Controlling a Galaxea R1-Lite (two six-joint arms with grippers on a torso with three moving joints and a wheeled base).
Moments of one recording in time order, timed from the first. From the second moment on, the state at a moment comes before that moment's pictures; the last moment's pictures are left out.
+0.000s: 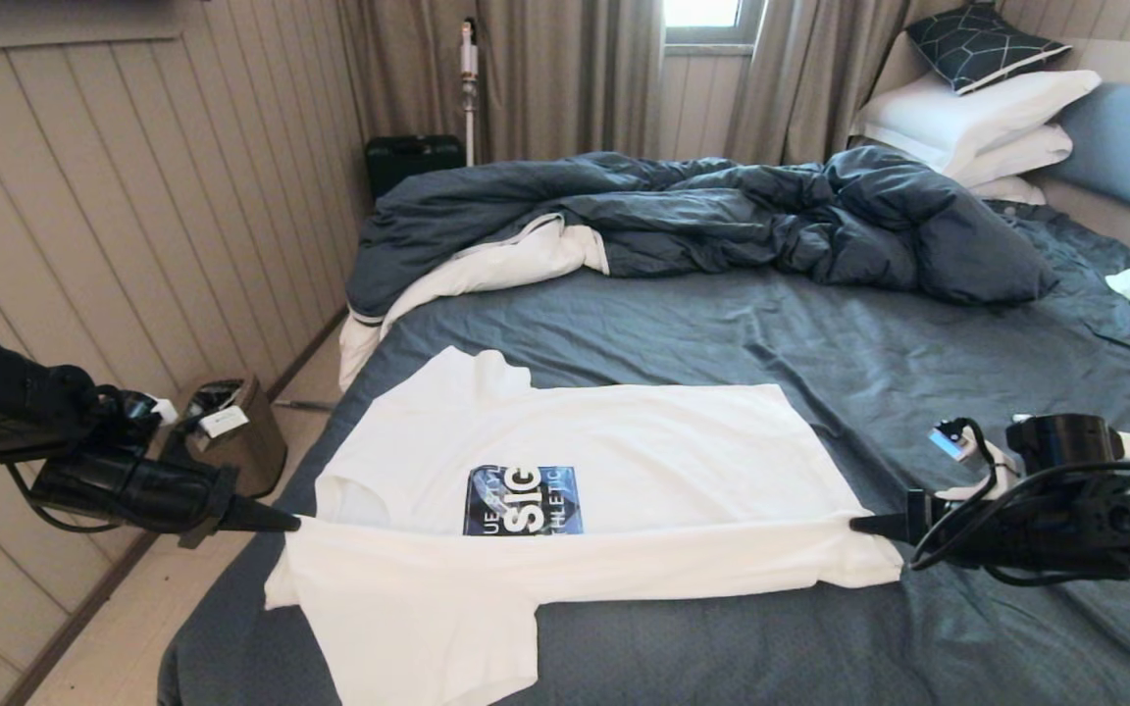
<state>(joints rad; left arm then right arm) 0.22 2.20 -1.34 0.62 -0.90 0.35 -0.26 1.98 -0.74 -0.39 0.68 0.06</state>
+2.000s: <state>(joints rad) 0.21 1.94 -0.96 0.65 -0.91 0.41 -0.34 1.75 -0.58 -0.38 0.64 0.06</state>
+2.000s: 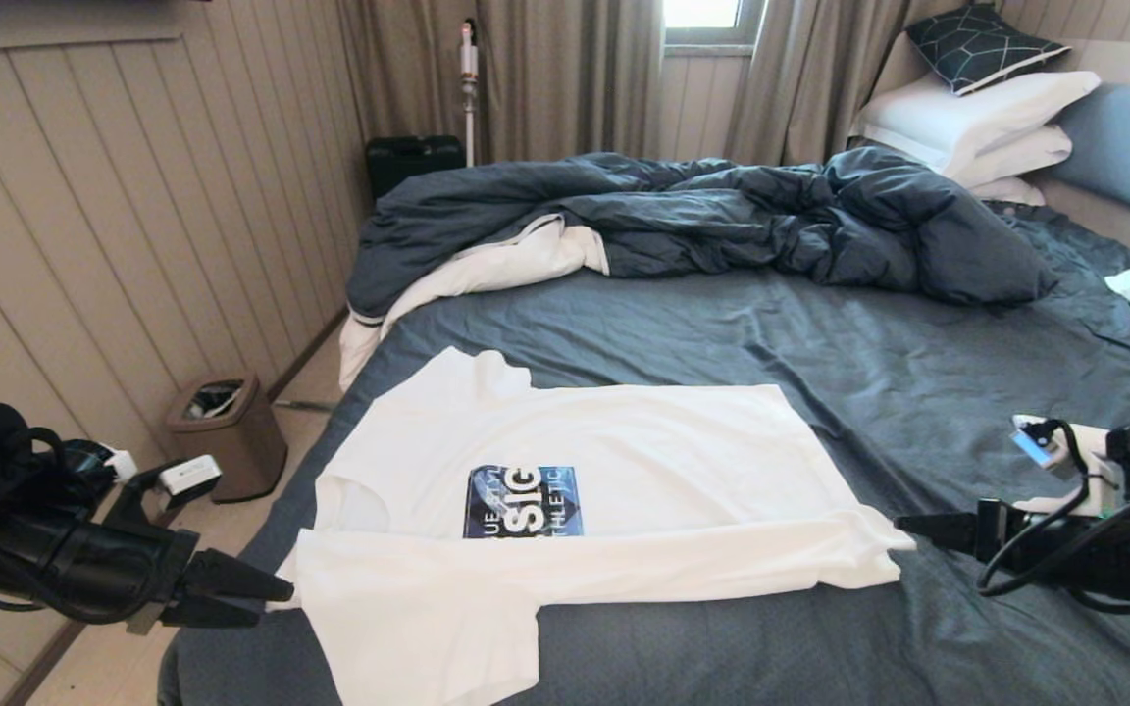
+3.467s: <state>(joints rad) -0.13 1.92 -0.72 0.11 -0.57 -0.01 -0.29 1.69 -0.87 -0.18 0.70 0.24</state>
